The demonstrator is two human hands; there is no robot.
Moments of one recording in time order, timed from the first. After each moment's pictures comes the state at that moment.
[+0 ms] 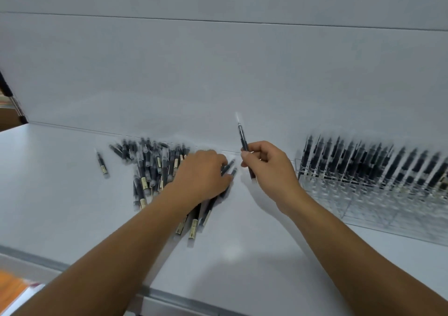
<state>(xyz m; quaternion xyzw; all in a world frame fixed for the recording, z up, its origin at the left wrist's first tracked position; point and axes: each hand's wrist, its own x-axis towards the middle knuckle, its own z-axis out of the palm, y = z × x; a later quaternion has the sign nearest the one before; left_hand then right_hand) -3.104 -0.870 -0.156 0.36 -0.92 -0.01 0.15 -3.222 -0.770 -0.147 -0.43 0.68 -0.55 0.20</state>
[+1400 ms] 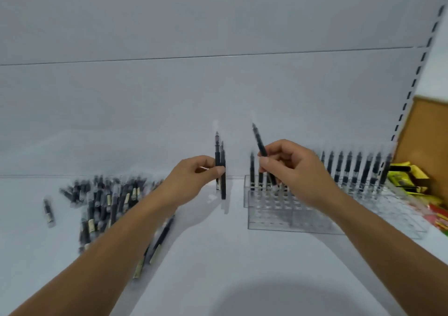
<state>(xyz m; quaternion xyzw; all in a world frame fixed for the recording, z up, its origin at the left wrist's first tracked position) -3.158 -0.836 -0.118 0.27 -0.81 -0.46 0.25 -3.319 -0.673 -0.108 -0.51 0.64 -0.57 0.11</state>
